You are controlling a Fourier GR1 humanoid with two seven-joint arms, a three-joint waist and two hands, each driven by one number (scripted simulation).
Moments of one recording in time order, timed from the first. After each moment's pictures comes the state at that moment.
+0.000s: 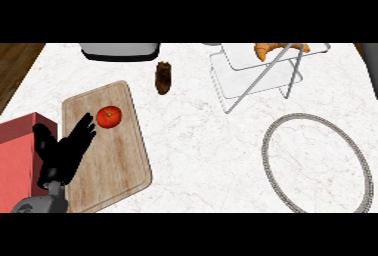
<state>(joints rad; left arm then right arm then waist) -0.06 0.21 0.06 -1.40 0.15 0.00 0.29 -1.42 -0.42 -0.14 -0.55 0.61 0.17 0.02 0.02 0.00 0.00</state>
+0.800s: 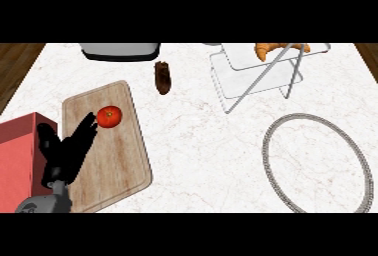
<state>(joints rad) -0.06 0.19 0.05 -1.40 0.13 0.01 0.29 -1.50 -0.43 -0.46 -0.47 0.33 0.07 0.12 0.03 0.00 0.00</state>
